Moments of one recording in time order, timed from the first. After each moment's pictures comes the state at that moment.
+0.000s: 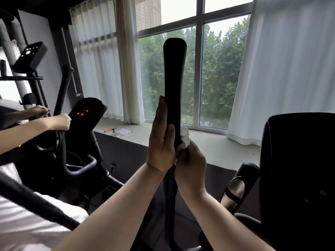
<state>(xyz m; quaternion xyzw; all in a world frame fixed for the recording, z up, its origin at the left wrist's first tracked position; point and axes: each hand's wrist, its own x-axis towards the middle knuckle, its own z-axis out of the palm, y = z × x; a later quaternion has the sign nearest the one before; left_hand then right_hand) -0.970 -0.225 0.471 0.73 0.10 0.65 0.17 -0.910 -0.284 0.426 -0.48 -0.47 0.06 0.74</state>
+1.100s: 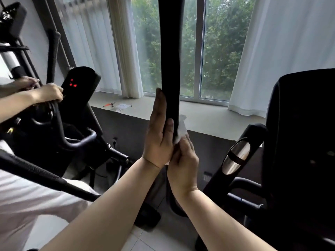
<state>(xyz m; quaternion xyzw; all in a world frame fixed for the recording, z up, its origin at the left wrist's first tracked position) -0.986 -0.235 0.403 0.77 0.16 0.60 0.14 -0.932 -0.288 0.338 -0.50 -0.48 0.01 0.72</state>
